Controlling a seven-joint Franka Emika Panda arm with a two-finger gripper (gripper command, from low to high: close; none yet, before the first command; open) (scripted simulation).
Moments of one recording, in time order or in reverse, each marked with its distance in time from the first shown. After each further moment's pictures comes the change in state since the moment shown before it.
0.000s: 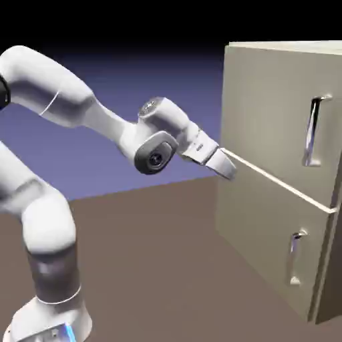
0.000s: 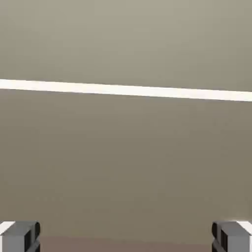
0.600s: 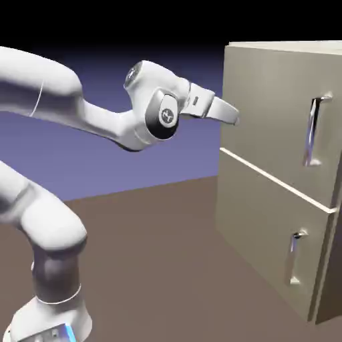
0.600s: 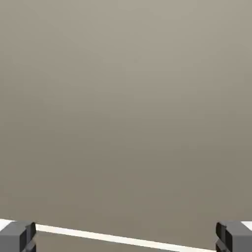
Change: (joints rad) arm 0.308 -0.152 -0.361 0.189 -0.783 -0.007 0.506
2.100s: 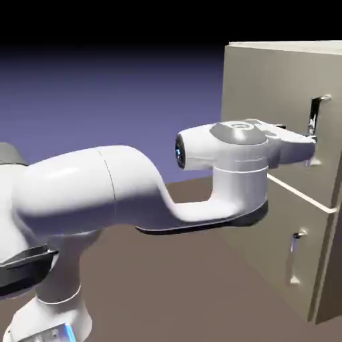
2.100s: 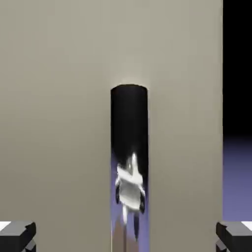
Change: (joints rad) arm 0.765 -0.355 -0.870 0.475 -1.852 -0.021 1.194
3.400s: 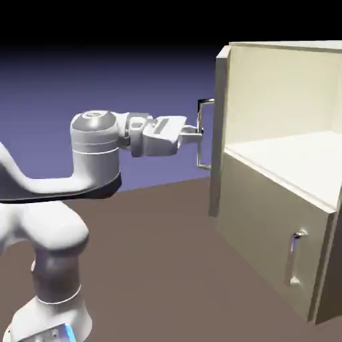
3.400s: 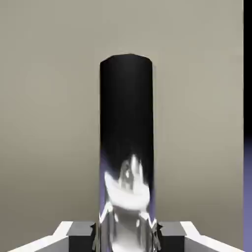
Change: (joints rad) arm -0.774 -0.320 0.967 -0.860 0.815 -0.751 -0.090
